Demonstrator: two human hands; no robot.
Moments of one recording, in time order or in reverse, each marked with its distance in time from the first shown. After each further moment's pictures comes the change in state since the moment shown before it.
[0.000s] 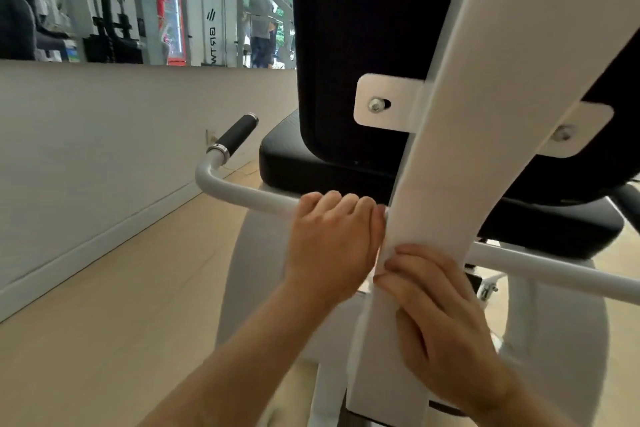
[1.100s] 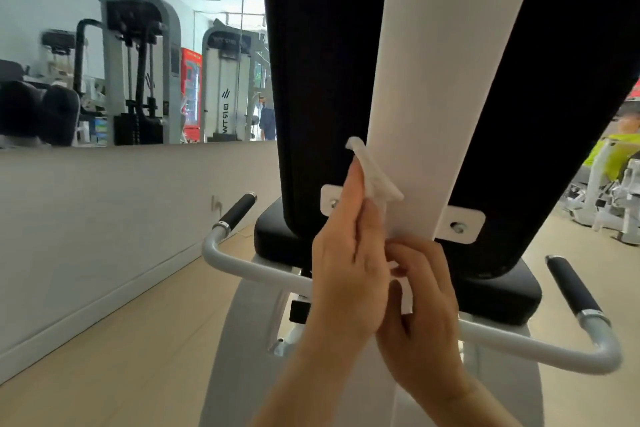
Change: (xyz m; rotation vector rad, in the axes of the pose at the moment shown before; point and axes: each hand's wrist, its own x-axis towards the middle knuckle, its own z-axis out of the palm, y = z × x) left_hand 0.060 0.075 -0.124 -1.236 0.164 -0.283; right_hand 0.075 -0.014 -0.056 0.270 0.356 0.169
